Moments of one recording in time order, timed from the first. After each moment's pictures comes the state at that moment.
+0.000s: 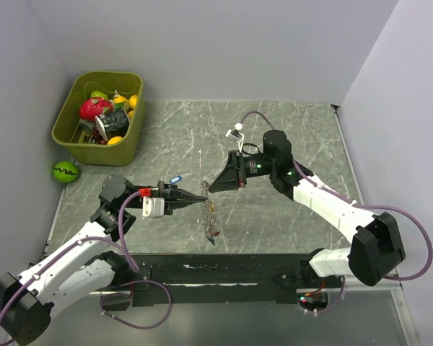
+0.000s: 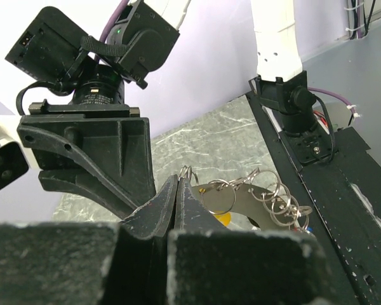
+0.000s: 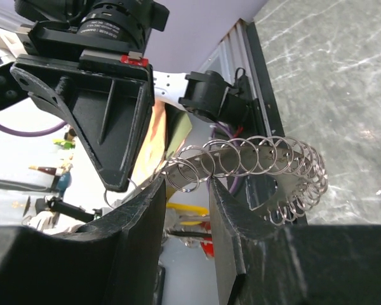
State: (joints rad) left arm -0.60 0.83 0.56 0.56 1.08 0.27; right arm 0.55 1.31 0.95 0.14 -1.10 0.76
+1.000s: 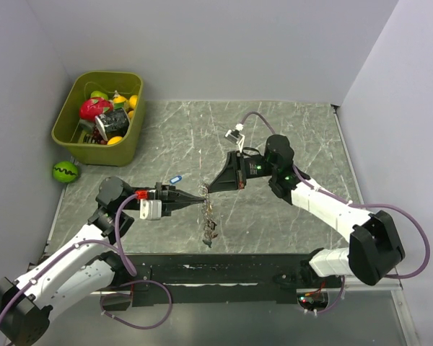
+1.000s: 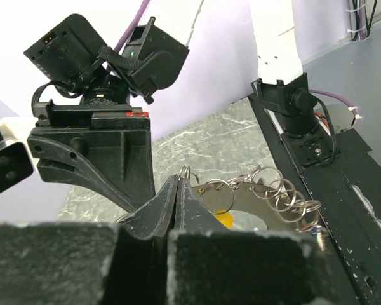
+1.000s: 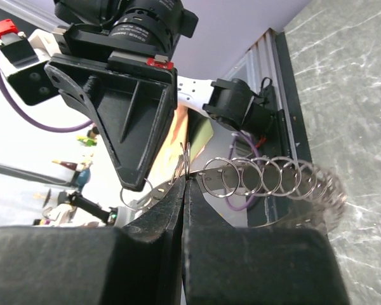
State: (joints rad) left arm -0.60 0.80 0.56 0.55 1.07 0.27; right arm 0.57 1.32 0.87 0.44 -1.14 0.96
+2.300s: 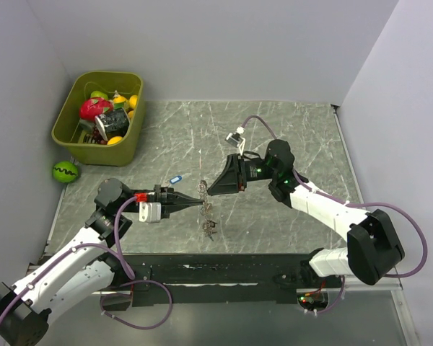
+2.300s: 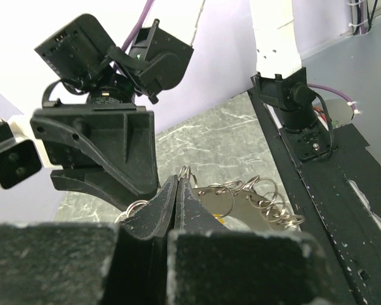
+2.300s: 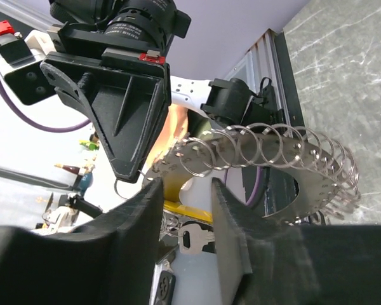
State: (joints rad) left arm -0.60 0.76 0.55 0.49 1.06 0.30; right arm 0.57 1.32 0.81 0.53 -1.12 1.01
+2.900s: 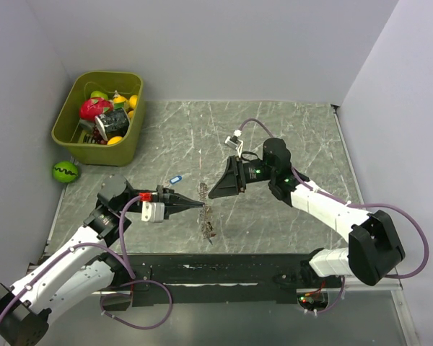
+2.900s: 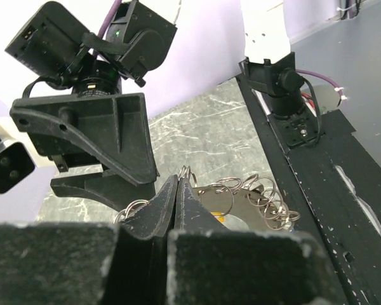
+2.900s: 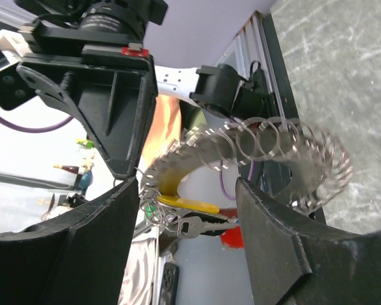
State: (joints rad) left arm -0.60 0.76 0.58 0.32 1.08 0.38; right arm 0.57 1.31 0.84 0.34 -1.12 0.91
